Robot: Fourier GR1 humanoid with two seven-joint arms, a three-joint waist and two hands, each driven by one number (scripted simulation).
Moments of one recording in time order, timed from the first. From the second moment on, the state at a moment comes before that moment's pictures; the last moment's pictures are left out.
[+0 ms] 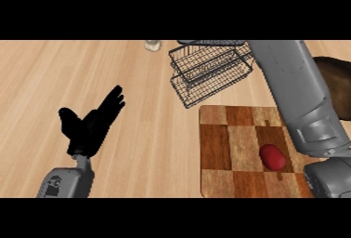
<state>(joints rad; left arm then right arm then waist) -0.17 0.06 -0.03 -1.50 0.07 -0.10 0.25 -1.25 -0.17 -0.16 -0.66 0.41 0.06 0.10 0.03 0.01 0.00</state>
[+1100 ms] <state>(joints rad) -0.16 0.08 0.00 -1.51 0.08 -0.12 0.26 -1.37 -0.18 -0.39 -0.44 0.26 -0.18 -0.10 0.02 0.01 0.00</state>
